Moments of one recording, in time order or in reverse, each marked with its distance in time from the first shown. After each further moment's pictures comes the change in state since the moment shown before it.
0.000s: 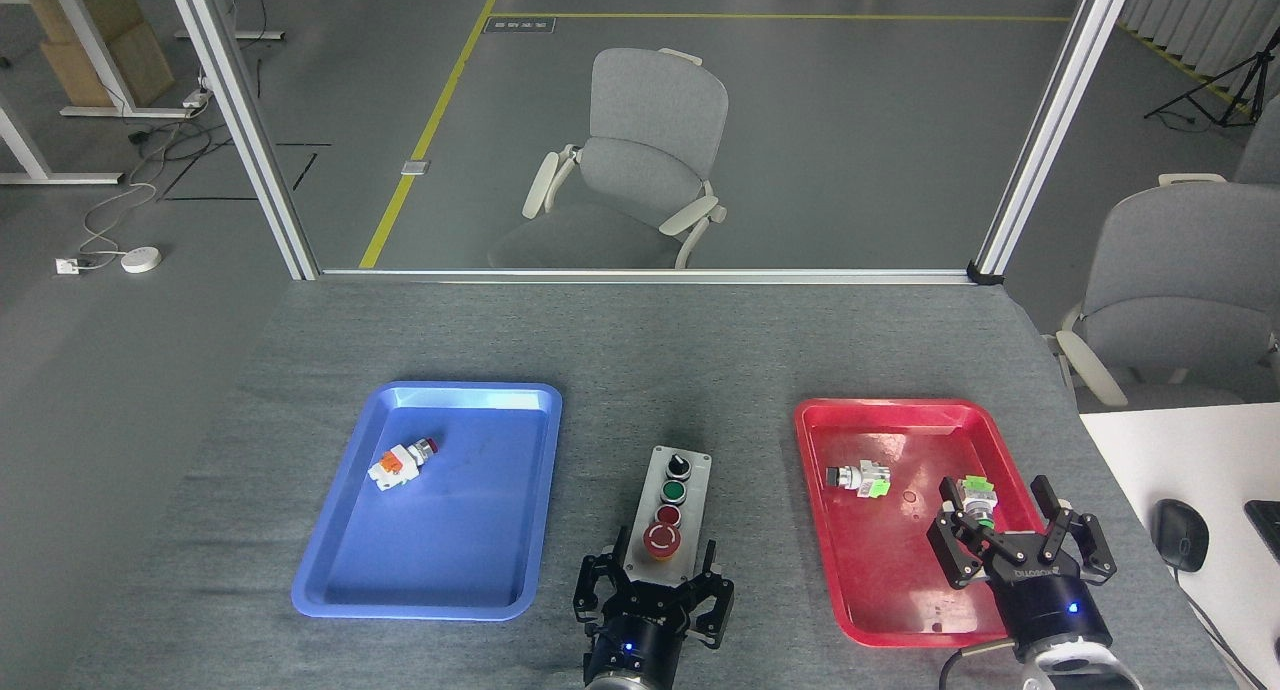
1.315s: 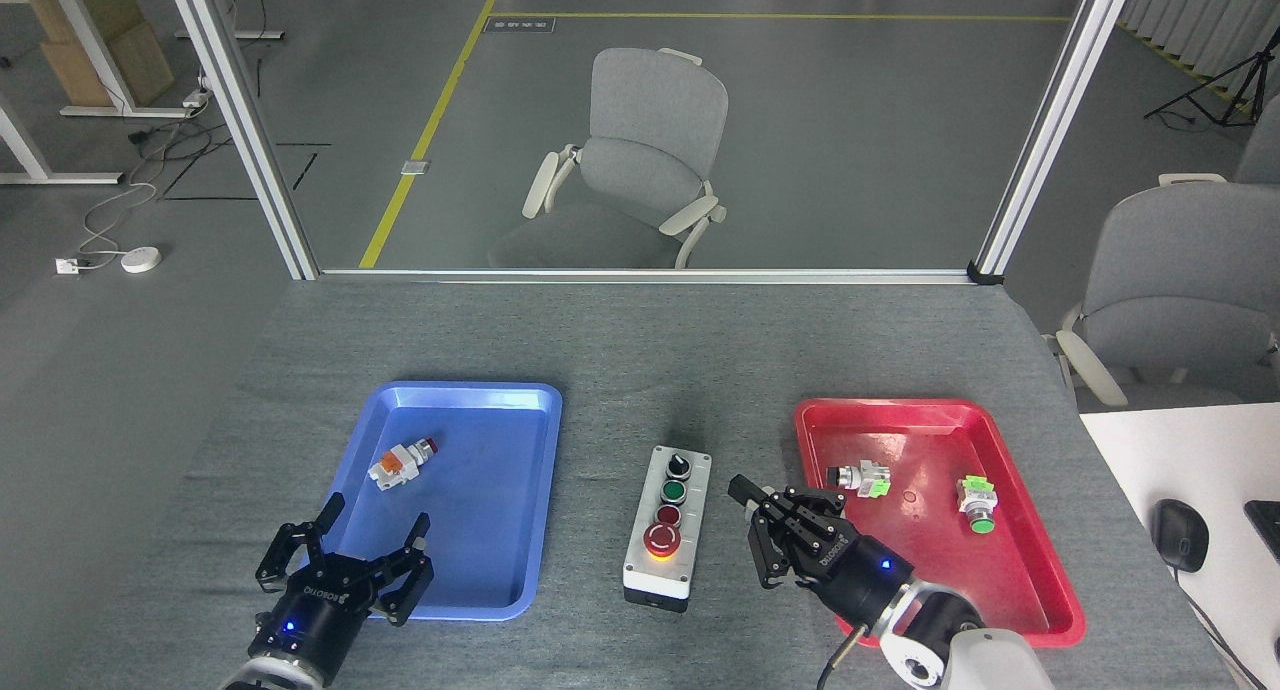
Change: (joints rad) left arm 0.214 0.496 0.536 -0.310 -0.119 -0.520 -0.093; right arm -0.201 0.022 0.356 0.212 -0.086 -0.486 0.017
